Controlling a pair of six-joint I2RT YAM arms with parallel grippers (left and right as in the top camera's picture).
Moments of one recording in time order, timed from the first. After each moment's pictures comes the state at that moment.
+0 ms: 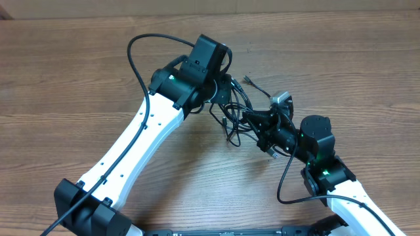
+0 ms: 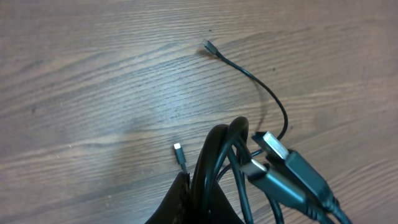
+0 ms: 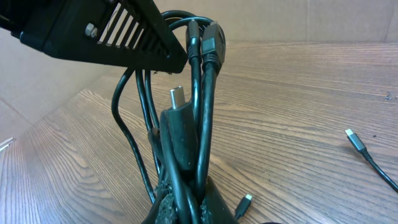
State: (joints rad) left arm -0.56 1.68 1.63 -0.92 0.03 -0.46; right arm 0.37 1.07 0.47 0.29 -0.46 0.22
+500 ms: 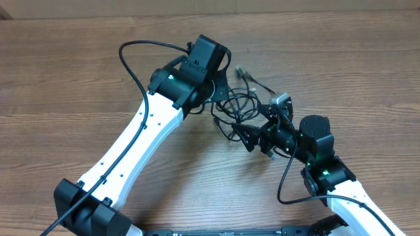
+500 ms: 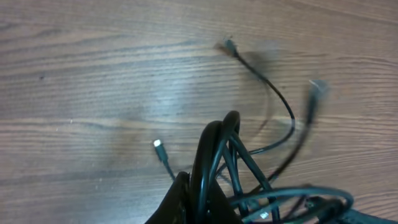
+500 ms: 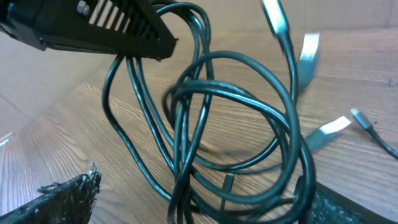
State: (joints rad) left arm -0.56 1.68 1.63 -0.95 -0.02 -0.64; right arm 0.37 1.07 0.47 0.25 -0.46 0.22
